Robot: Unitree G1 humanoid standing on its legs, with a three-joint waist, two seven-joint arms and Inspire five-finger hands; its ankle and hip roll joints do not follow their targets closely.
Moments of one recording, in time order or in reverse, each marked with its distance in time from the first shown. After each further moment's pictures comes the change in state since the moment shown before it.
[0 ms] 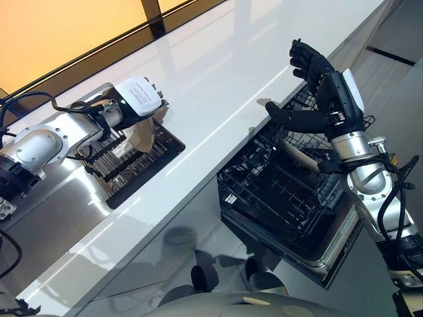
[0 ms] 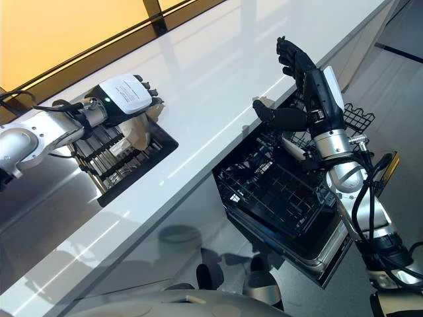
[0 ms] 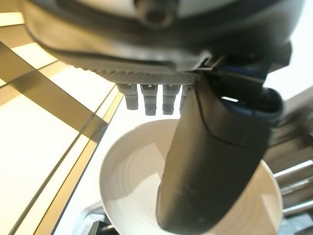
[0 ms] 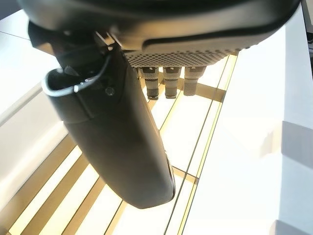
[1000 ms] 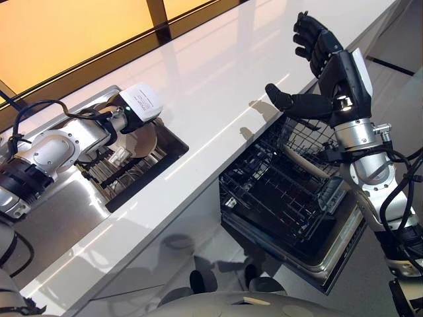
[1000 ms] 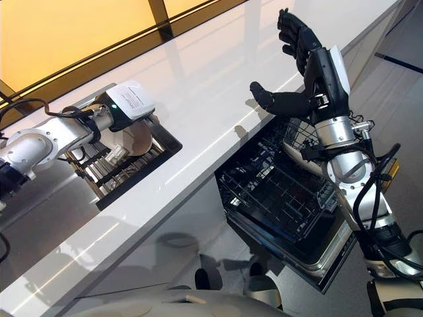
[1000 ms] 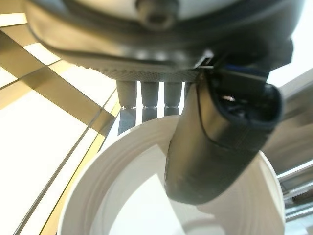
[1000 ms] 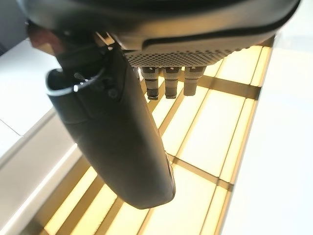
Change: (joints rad) left arm 0.028 -0.064 0.017 0.069 0.070 0.017 0.065; right arm -0.088 -0.003 0.000 -0.014 0.059 -0.021 -0.007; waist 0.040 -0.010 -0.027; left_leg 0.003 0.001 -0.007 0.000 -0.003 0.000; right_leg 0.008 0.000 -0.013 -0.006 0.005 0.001
